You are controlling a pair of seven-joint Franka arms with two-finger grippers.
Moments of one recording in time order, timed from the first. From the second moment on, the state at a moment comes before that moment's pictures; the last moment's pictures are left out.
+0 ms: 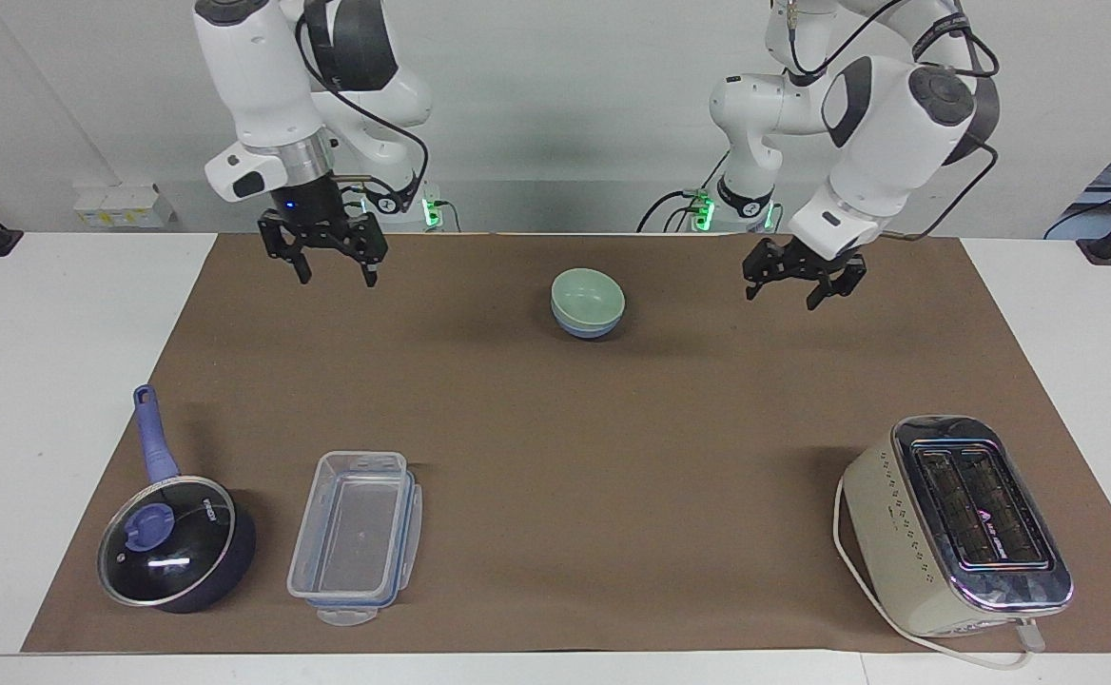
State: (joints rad) left arm -0.21 -0.08 -0.07 -1.97 -0.16 1.89 -0.05; right arm -0.05 -0.15 0.12 -1.88 0.00 1.89 0.21
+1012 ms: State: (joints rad) left arm -0.11 -0.07 -0.04 -1.83 -0.09 1.77 -0.04; right arm -0.08 0.07 0.12 -1.43 -0.03 1.56 0.20
